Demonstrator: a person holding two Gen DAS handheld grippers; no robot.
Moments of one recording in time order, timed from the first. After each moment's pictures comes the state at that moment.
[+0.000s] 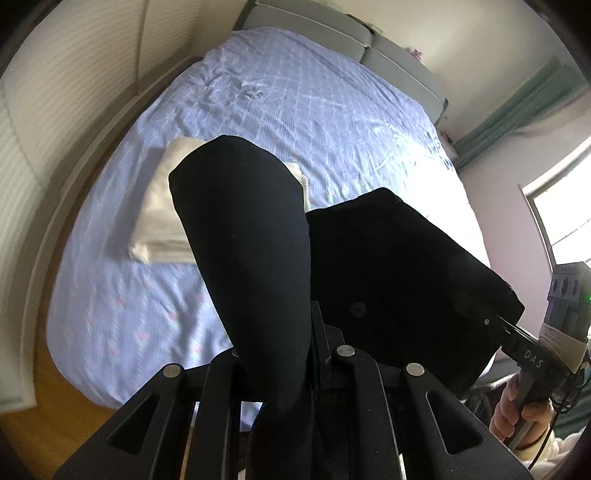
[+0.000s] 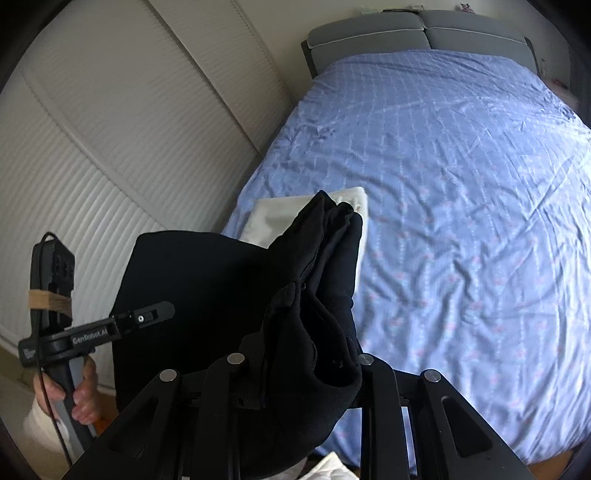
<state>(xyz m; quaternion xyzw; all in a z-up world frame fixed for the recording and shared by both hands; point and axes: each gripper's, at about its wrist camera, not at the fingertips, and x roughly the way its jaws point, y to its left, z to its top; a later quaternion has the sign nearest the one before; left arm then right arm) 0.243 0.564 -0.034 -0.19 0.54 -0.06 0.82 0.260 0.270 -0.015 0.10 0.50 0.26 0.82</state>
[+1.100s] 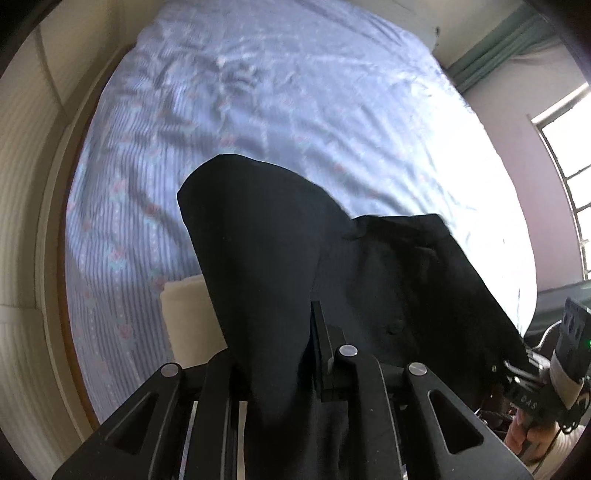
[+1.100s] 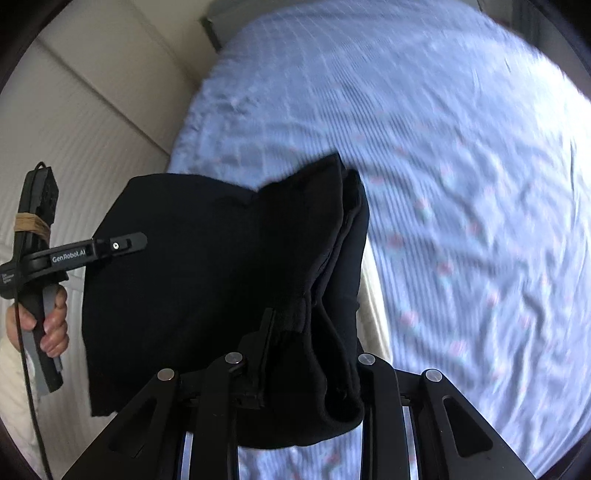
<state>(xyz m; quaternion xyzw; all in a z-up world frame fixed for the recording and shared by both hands) 0.565 0.678 -0.180 -0.08 0.63 -0.14 0.76 0.447 0.381 -0.170 0.16 0.60 0.10 0.78</state>
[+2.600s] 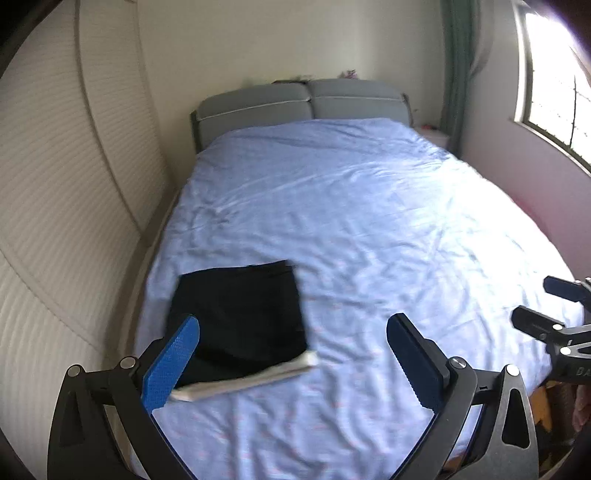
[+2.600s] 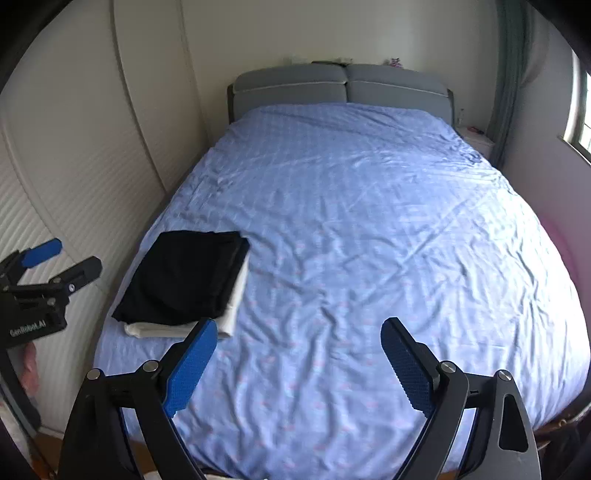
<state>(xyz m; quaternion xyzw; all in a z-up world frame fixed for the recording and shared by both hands) 0.269 0.364 0.064 0.06 0.40 -0.03 0.92 0.251 0.148 0.051 0.01 0.43 0.08 0.90</state>
